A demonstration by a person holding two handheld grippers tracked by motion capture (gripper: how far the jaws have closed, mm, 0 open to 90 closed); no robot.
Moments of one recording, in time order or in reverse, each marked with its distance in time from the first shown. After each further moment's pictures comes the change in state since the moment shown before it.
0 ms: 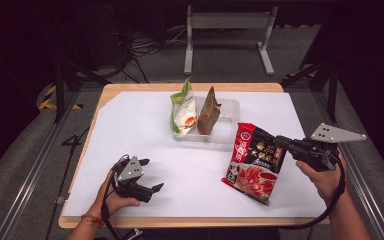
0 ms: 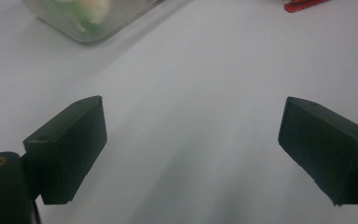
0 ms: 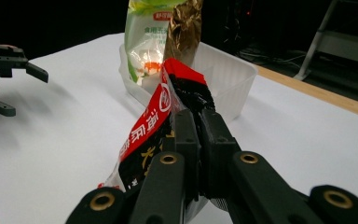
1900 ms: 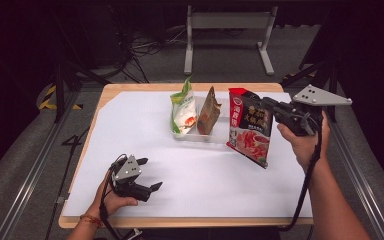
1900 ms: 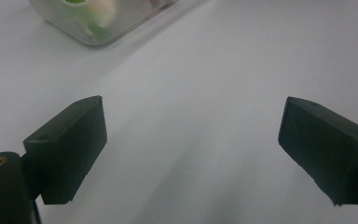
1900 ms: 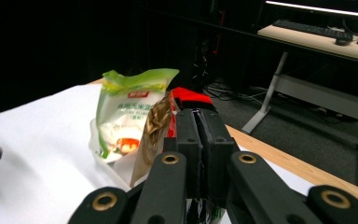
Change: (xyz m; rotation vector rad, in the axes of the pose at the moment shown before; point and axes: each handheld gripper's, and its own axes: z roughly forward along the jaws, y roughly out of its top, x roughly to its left) left arm 0.002 -0.001 -0.004 -0.023 -0.001 -0.019; right arm 0.012 0.092 0.037 -0.112 -0.149 -0.040
